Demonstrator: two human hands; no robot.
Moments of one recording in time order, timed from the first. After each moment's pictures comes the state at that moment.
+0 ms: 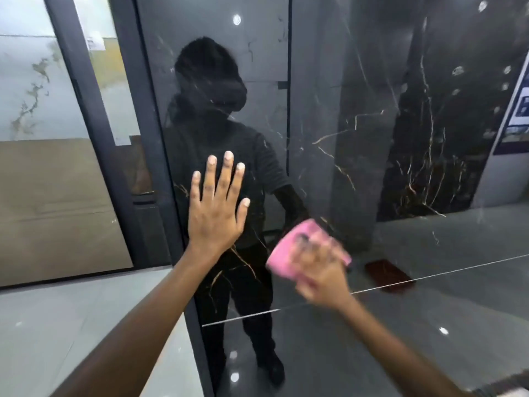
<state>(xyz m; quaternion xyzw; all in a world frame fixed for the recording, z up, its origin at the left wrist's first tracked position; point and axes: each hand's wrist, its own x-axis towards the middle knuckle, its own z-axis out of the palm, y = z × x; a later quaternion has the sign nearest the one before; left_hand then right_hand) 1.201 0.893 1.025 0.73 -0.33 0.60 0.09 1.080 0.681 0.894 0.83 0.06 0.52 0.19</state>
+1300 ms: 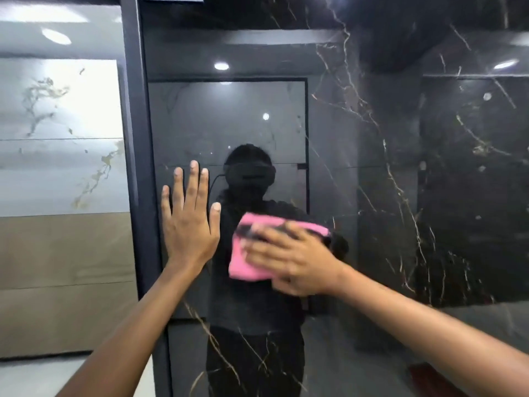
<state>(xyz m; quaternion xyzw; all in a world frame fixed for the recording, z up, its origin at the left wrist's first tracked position) 1.196 0.886 1.167 0.73 -0.21 0.62 0.19 1.092 0.678 1.140 0.74 0.28 0.51 0.33</state>
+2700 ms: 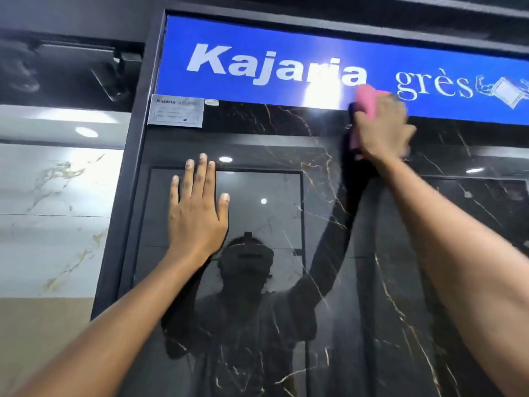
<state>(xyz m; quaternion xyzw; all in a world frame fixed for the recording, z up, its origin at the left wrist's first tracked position) 1.193 0.834 1.349 0.69 -0.21 0.66 0.21 1.044 0.571 1.510 0.65 -0.16 0.73 -0.11</state>
